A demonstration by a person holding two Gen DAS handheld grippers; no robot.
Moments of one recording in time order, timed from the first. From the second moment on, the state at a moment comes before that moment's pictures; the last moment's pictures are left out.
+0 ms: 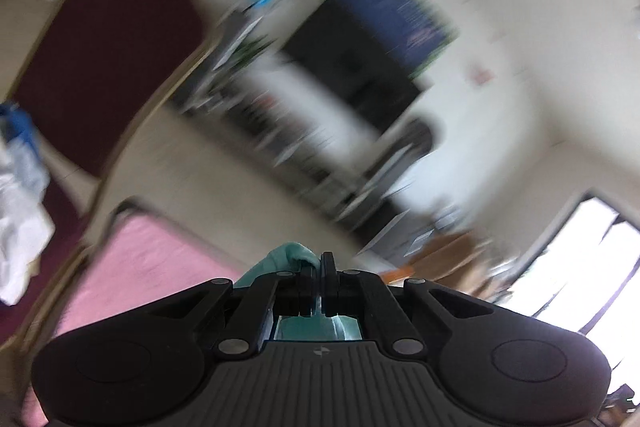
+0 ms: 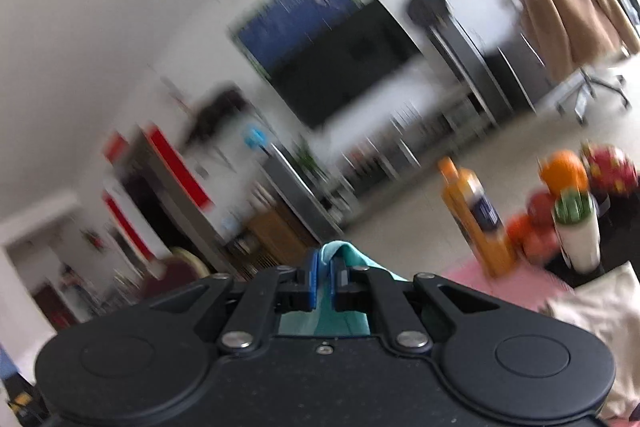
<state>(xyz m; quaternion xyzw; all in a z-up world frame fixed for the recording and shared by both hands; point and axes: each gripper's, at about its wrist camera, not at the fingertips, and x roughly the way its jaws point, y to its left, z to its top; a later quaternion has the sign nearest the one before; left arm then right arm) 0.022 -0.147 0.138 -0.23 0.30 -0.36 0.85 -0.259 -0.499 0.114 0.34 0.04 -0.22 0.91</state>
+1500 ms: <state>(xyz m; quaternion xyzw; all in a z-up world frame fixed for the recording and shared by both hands) 0.041 -0.182 -0.134 -0.15 0.47 -0.20 0.85 -0.193 -0.541 -0.183 0.40 0.34 -0.32 0.79</state>
